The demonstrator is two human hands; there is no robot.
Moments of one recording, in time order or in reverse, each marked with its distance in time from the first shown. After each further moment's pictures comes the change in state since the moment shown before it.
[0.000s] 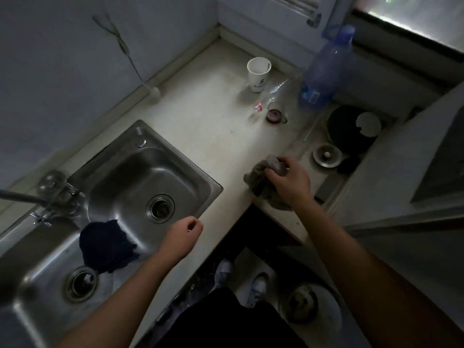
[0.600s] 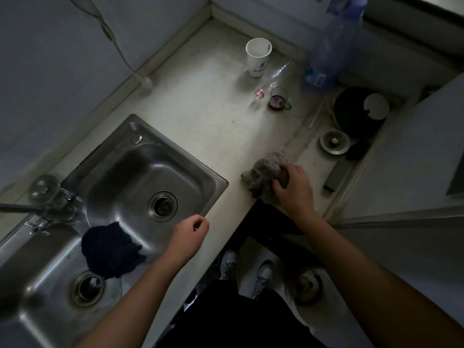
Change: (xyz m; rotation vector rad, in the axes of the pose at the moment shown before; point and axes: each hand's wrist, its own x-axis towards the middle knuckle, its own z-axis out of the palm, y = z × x) left_hand 0.007 -0.008 -0.007 -0.077 -0.047 0.003; right_hand -0.022 0.030 0.035 -0.226 0.017 -0.003
